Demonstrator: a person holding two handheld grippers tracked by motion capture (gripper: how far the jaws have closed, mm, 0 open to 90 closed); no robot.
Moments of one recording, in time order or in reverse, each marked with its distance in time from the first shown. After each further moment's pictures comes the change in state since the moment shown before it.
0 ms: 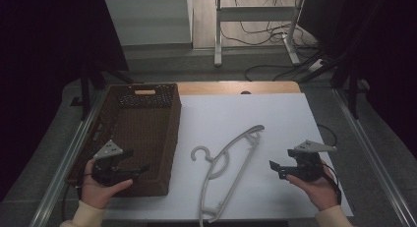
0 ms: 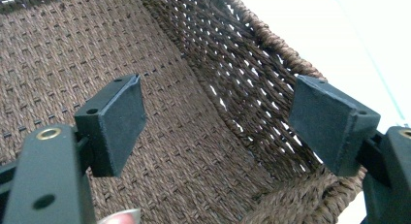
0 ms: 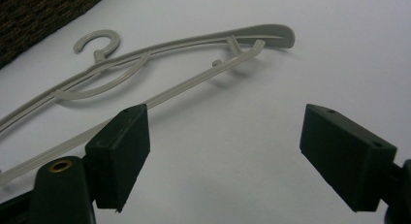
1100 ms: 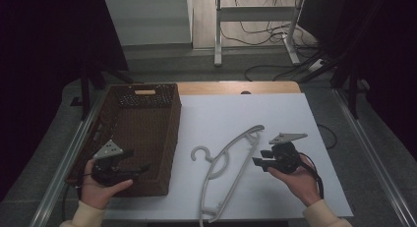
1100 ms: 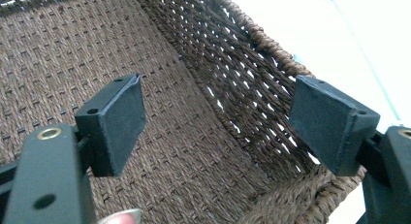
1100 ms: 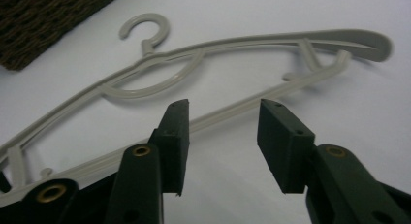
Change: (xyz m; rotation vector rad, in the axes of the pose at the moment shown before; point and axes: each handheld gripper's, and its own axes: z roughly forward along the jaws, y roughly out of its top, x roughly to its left) left arm -0.002 0.001 -0.002 -0.005 -0.003 0.003; right arm 0.032 0.033 0.035 0.138 0.134 -0.080
